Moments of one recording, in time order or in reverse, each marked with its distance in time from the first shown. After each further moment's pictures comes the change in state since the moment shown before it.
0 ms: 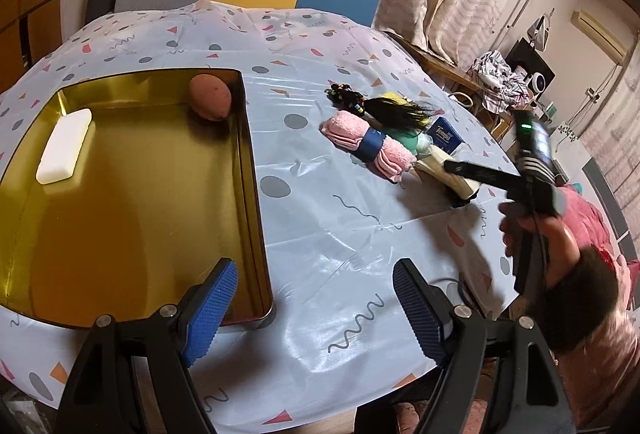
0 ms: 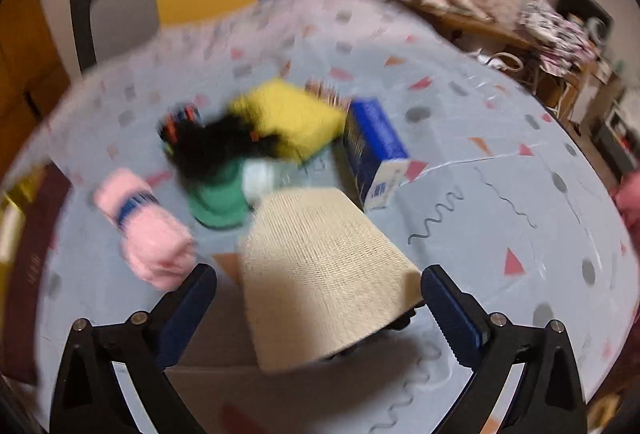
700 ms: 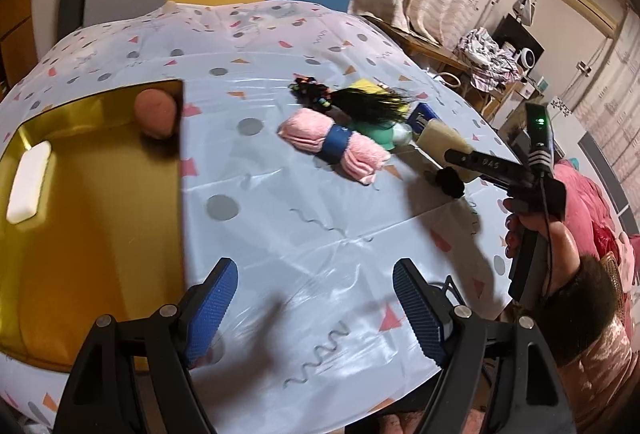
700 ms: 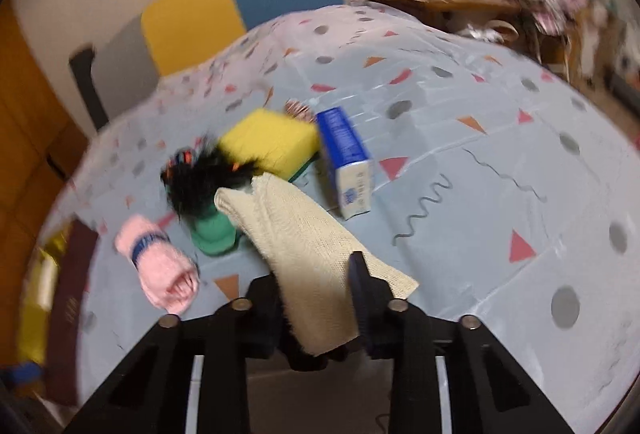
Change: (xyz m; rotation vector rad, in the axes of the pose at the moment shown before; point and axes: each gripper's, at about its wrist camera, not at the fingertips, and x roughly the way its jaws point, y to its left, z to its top) left arm 0.034 -0.044 0.025 0.087 0.046 -0.020; right arm -0.017 -0.056 -0.012 0.261 -0.118 0.198
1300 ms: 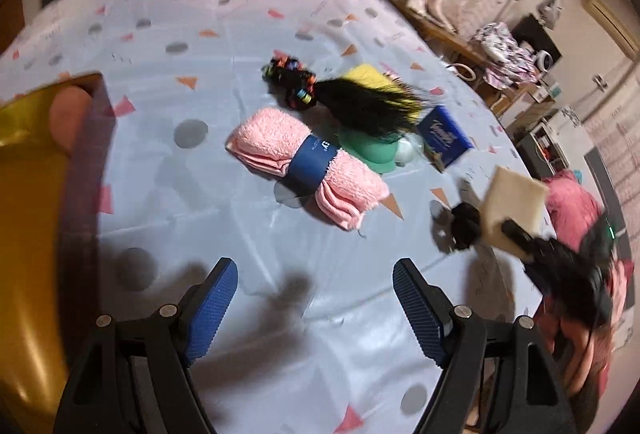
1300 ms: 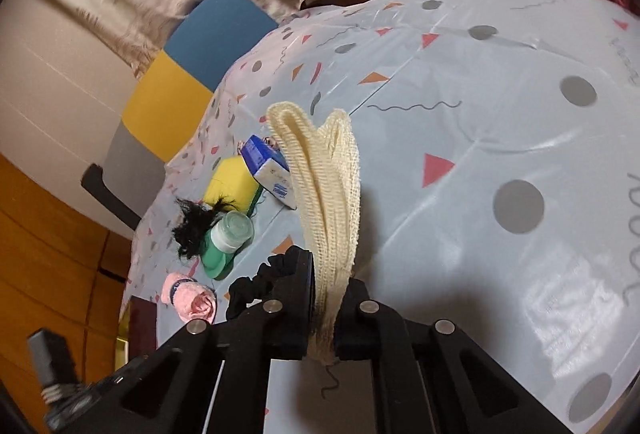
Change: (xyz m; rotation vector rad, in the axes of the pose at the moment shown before) left arm 0.097 -0.021 0.060 -0.119 0.119 -0.024; right arm -0.032 -0.086 -0.037 0.401 -0.055 0.192
